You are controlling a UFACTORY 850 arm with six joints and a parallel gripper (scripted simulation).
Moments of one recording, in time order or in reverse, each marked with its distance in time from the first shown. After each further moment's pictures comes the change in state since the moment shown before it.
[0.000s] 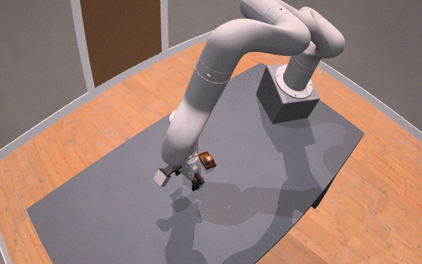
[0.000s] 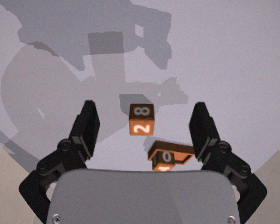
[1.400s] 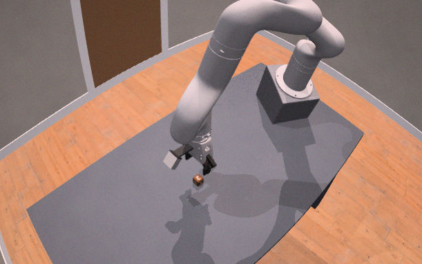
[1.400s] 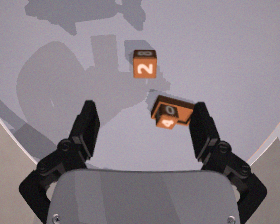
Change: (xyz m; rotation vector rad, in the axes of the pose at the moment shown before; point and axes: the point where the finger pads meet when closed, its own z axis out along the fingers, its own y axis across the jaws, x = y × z) arm -0.050 -0.003 -0.057 0.001 0.000 0.008
